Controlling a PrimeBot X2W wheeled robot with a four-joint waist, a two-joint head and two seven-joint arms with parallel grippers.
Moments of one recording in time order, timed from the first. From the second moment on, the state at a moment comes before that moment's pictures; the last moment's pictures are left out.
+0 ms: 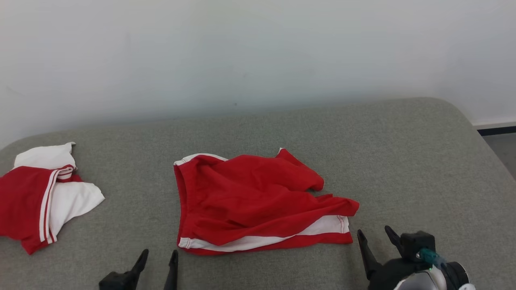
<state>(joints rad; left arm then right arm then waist) -0.04 0.07 -0.06 0.40 -0.17 -0.12 -0.25 -0.14 -0.05 0.06 0.45 0.06 0.13 -0.05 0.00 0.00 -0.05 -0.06</state>
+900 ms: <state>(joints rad) -0.32 0.13 -0.26 0.66 -0.18 -0.13 -0.26 -0.50 -0.05 0.14 0.90 0.21 0.13 0.05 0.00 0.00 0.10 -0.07</state>
